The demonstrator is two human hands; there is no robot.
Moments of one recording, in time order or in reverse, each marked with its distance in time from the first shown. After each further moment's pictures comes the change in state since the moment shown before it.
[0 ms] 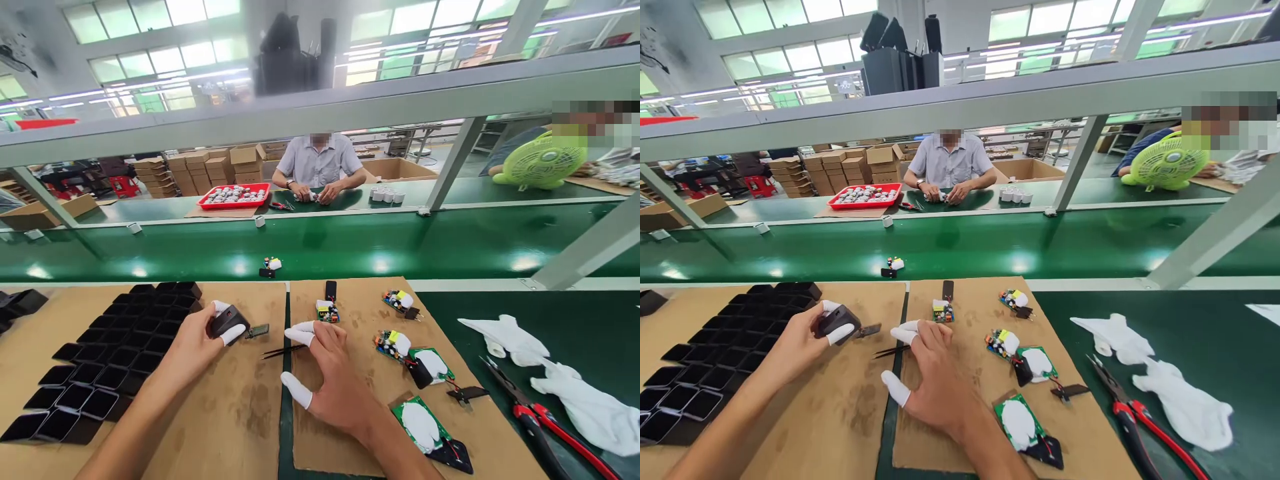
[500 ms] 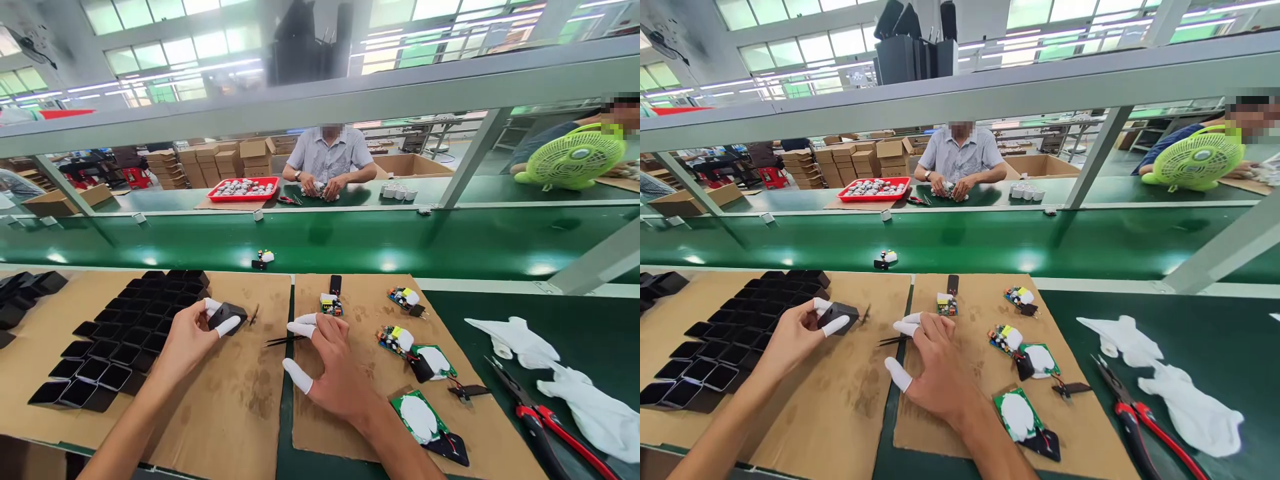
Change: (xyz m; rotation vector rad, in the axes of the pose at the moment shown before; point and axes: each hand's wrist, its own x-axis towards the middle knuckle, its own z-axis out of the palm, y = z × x) left_hand -0.016 -0.015 -0.002 -0.090 0.234 -0.072; right_hand 0.002 0.001 0.001 0.004 0.009 -0.023
